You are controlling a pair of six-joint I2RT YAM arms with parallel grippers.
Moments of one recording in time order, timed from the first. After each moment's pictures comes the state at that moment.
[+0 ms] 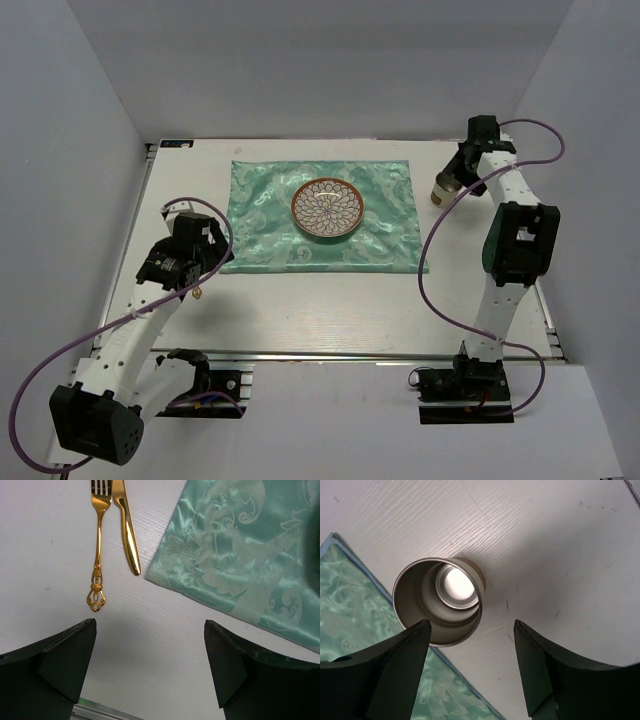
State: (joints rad) left arm -0.25 0.95 0.84 -0.72 -0.37 -0.56; right arm -0.03 2.04 1.78 -0.71 0.22 0.57
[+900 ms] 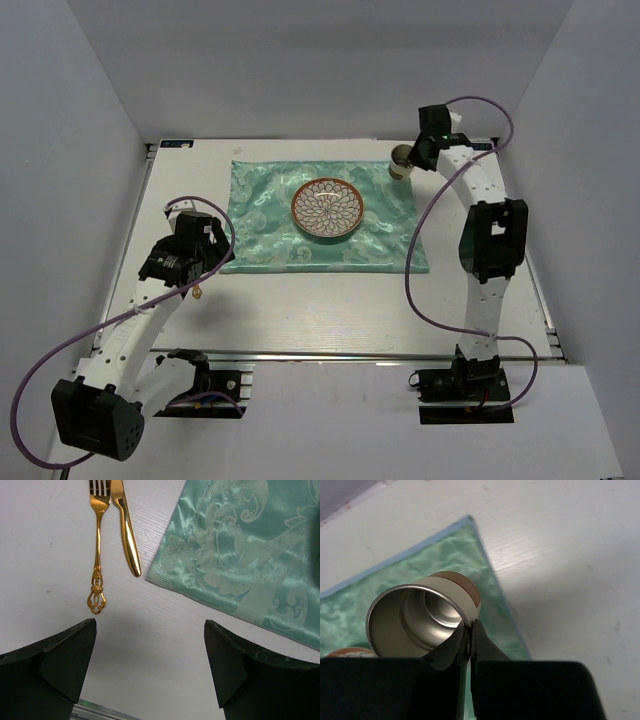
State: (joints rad) left arm -0.25 0.98 0.84 -0.71 -0.37 -0.54; right arm 0.16 2.10 1.87 -0.58 0.24 0.54
